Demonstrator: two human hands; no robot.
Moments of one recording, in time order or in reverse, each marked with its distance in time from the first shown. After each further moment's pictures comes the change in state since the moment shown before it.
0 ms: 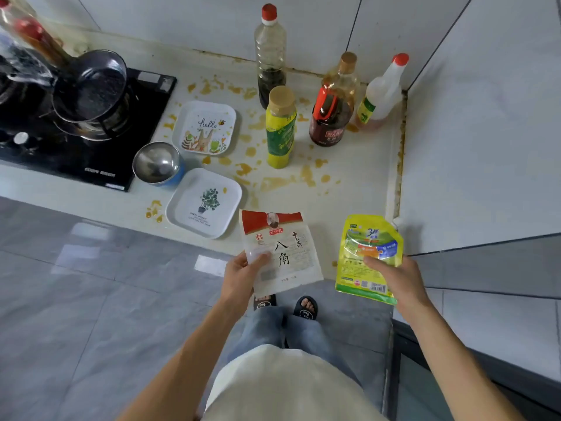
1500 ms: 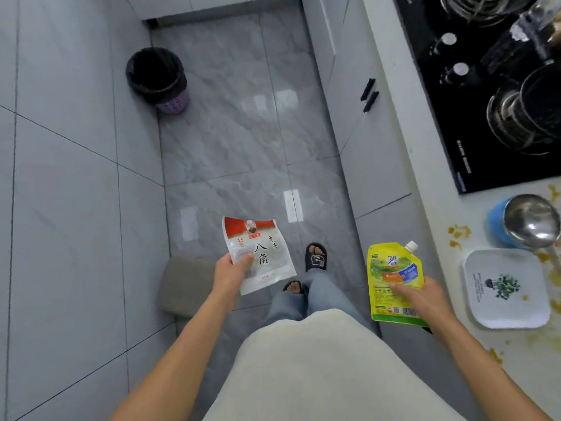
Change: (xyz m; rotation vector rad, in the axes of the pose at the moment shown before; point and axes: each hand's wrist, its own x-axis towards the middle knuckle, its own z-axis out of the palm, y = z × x) left_hand -0.164 -0.179 -0.429 -0.723 0.943 -0.156; right_hand -0.145 -0.015 0.455 -1.136 -0.750 -0.356
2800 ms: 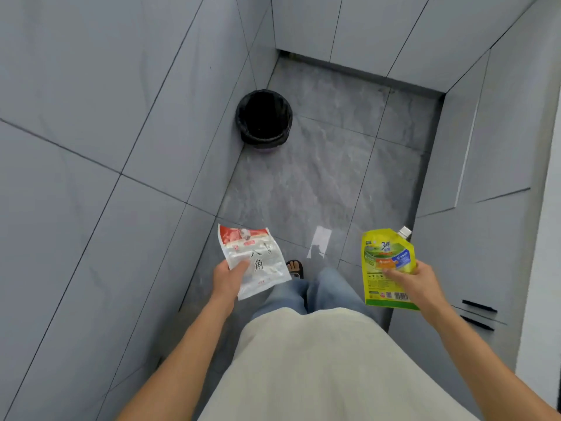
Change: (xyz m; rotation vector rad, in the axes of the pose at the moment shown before) left_hand 0.272 0.316 -0.120 -0.393 0.375 -0.092; right_hand 0.246 -0.581 0.189 -0.263 -0.277 -0.273
